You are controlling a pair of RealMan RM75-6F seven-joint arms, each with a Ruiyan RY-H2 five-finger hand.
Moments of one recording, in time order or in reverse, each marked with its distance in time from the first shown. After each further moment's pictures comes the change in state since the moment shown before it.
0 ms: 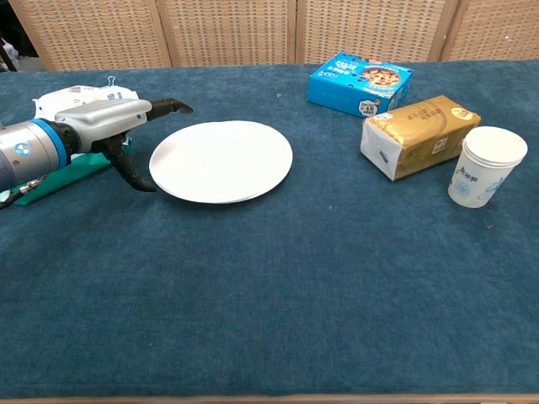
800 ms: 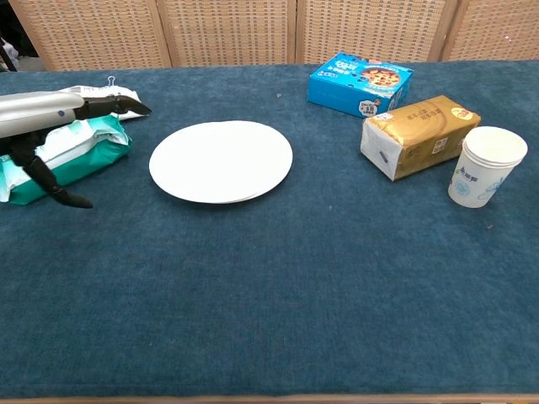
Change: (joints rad) left arm 0.130 0.333 0.141 -0.368 0.206 0.152 -0.114; right arm -0.009 0.015 -0.007 -0.016 -0.026 0.020 0.023
